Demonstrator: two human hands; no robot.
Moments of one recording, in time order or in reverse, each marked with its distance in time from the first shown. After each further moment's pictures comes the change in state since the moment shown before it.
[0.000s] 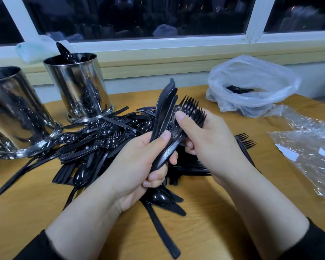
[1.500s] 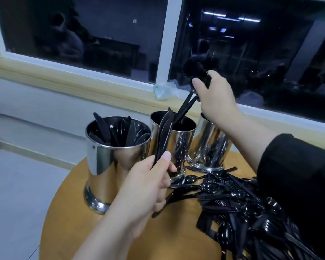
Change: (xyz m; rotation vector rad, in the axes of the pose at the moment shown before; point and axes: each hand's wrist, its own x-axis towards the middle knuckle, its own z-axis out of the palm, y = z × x) left_hand -0.143 0.095 -0.215 0.030 0.593 0.227; right_hand 0.175 -0.157 0.317 -0.562 -0.072 -0.504
